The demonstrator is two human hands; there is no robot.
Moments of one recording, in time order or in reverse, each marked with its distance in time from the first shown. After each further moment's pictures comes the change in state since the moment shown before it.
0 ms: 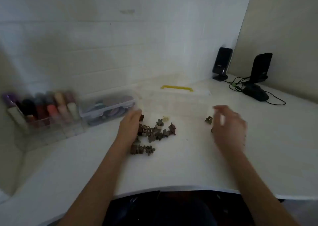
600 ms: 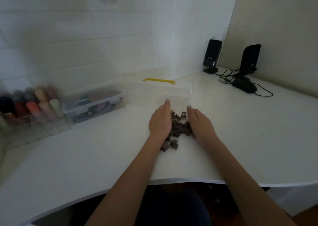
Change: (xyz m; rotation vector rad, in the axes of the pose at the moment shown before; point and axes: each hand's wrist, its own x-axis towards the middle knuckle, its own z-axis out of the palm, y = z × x) left_hand -0.023 0.029 0.116 0.184 -0.172 0.004; right_hand 0.000 -0.003 0.020 0.274 -0.508 0.252
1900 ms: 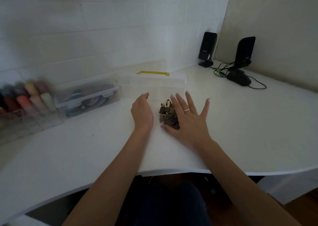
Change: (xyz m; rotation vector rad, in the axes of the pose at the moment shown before) left_hand 0.007 -0.012 -0.014 -0.429 0.295 -0.059; right_hand -0.022 0.009 0.007 -0.779 0.124 -0.507
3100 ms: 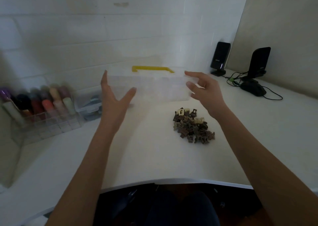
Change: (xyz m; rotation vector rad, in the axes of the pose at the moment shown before) left_hand 0.036 0.047 -0.109 0.065 -0.024 0.408; right_hand 0.091 0.018 -0.040 1.233 0.179 0.159
